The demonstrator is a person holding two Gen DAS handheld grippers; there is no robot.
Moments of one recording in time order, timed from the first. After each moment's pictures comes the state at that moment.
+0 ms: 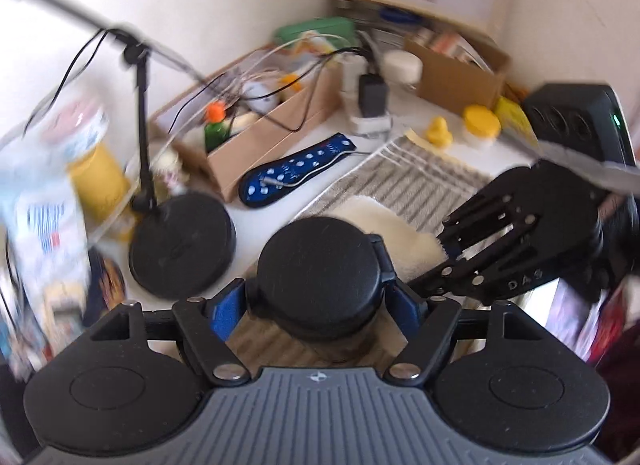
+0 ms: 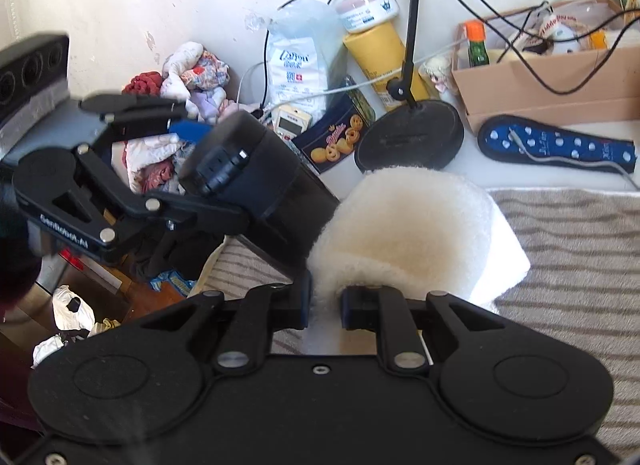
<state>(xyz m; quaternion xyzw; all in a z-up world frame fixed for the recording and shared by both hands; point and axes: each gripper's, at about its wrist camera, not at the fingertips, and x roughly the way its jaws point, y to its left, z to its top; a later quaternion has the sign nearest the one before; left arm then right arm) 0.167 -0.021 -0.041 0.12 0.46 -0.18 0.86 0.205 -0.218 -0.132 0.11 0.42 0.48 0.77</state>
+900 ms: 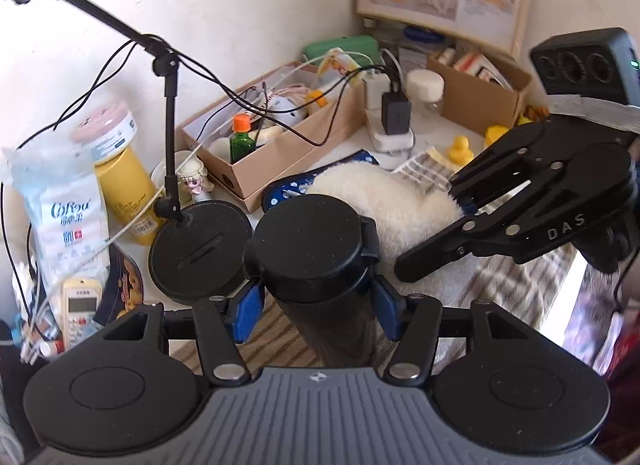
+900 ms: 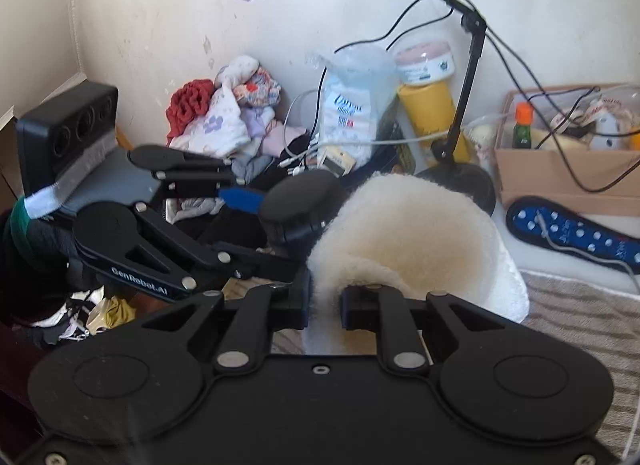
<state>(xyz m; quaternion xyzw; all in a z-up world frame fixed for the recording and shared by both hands) 0.154 -0.024 -0.042 0.16 0.42 -0.16 0.88 0.222 -0.220 -0.096 0.07 0.36 0.54 0.76</state>
